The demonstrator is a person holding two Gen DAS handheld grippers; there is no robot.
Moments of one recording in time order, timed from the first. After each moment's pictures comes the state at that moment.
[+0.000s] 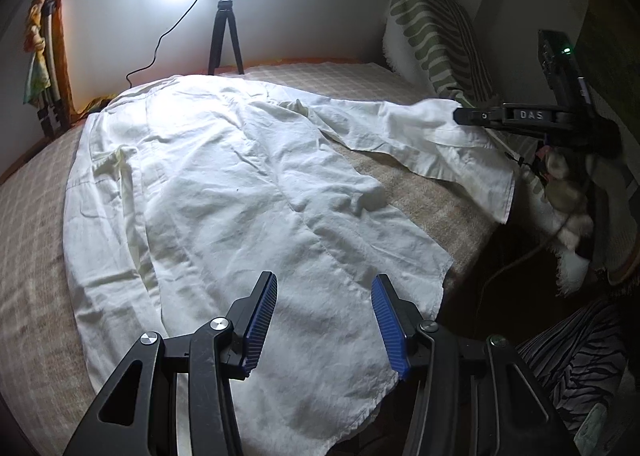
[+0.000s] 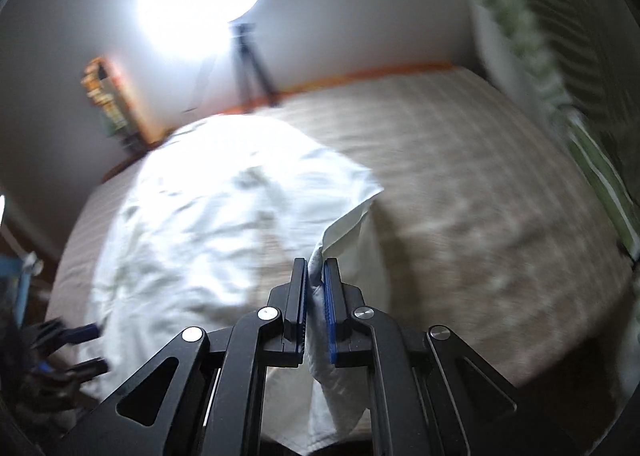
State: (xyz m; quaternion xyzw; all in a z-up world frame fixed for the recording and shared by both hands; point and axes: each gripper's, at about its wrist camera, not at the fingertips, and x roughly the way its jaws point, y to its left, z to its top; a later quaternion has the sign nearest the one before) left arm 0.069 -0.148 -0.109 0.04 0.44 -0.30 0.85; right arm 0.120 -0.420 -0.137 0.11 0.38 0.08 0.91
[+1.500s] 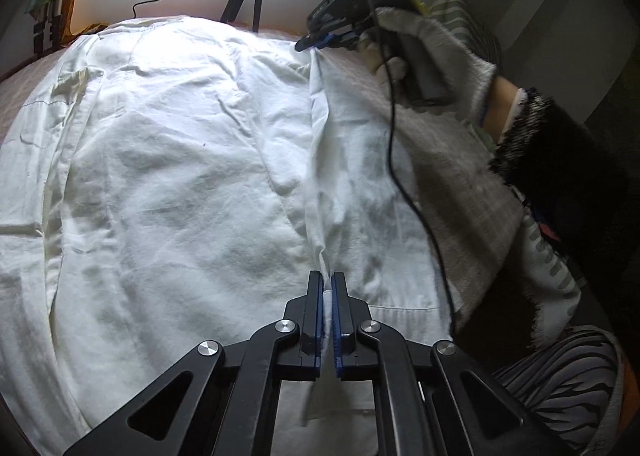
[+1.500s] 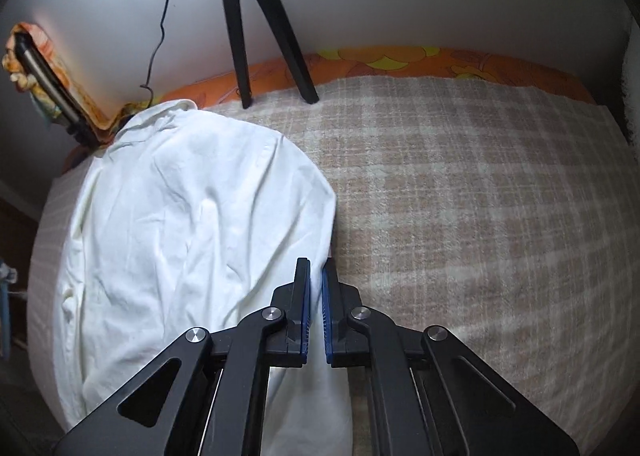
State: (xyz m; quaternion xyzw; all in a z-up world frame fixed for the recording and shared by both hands) left arm 0.100 -0.172 -0.163 -0.08 0.47 -0.30 0.83; right arm 0.412 -0.350 -0.191 0.07 0.50 0.12 0.86
